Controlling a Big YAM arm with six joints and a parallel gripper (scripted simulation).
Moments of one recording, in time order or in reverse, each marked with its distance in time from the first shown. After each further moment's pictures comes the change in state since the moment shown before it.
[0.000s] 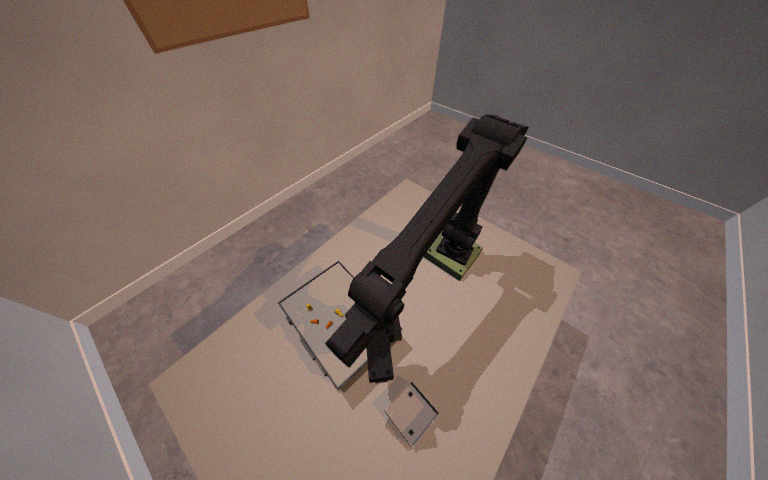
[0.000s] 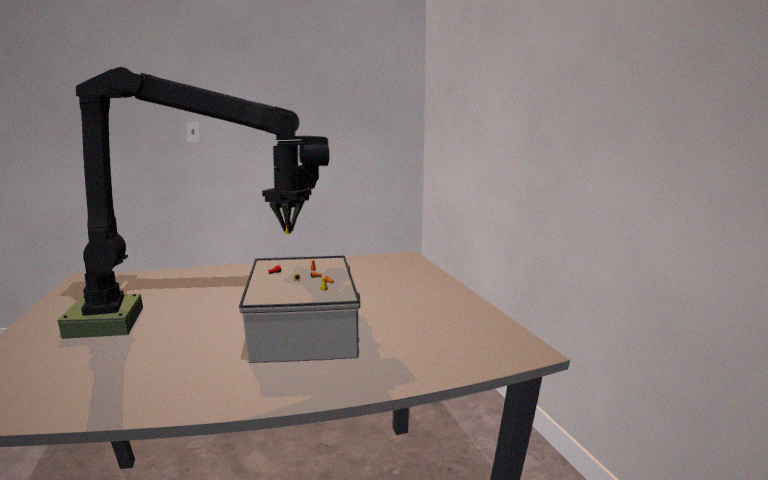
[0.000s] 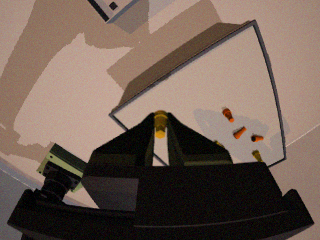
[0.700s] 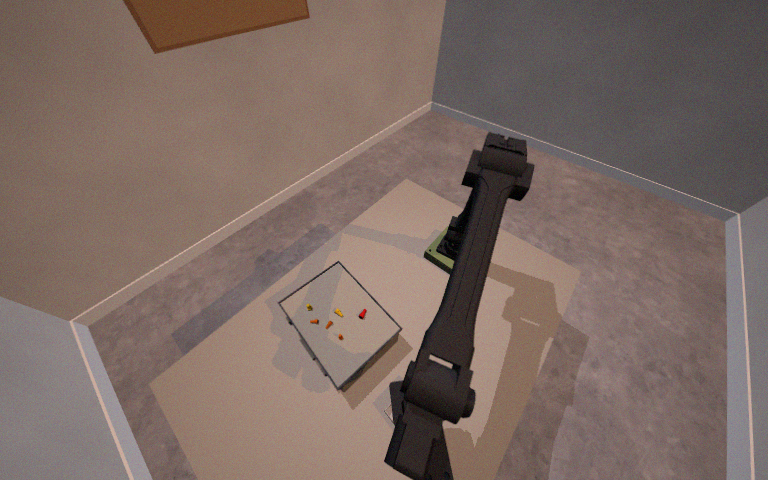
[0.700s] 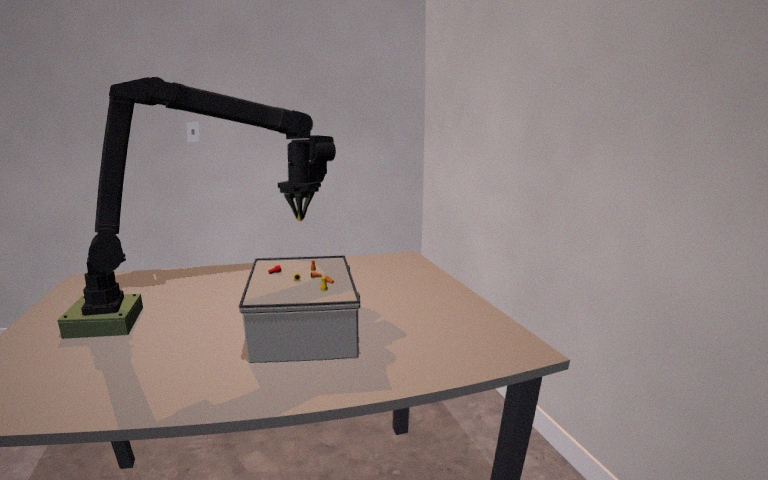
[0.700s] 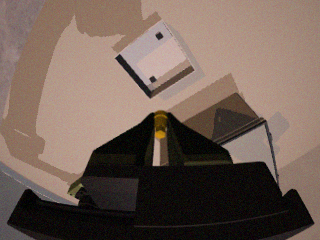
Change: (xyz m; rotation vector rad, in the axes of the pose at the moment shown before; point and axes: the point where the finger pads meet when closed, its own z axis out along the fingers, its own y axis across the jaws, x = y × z) arm -0.139 0.064 0.001 -0.001 -0.001 0.003
